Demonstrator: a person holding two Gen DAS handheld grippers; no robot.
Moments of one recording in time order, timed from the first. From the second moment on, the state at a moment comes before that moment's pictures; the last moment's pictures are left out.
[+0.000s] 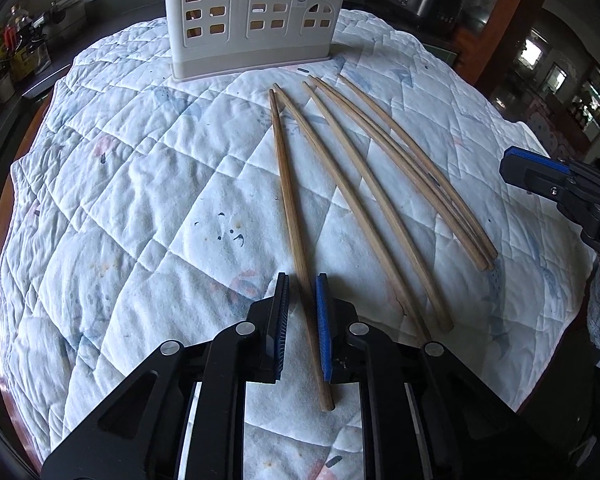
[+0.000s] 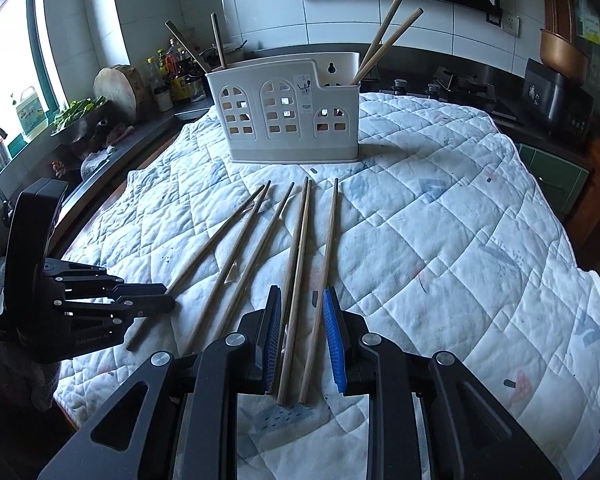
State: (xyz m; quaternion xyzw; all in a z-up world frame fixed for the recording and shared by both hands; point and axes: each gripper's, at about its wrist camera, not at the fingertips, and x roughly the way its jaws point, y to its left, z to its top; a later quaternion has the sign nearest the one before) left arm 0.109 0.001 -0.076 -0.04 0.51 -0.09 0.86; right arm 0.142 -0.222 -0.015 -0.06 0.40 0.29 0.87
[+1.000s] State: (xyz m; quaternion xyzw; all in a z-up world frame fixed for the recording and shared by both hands) left arm 0.089 0.017 -0.018 -0.09 0.38 -0.07 0.92; right arm 0.142 -0.219 -0.071 -0.06 0.43 0.26 0.86
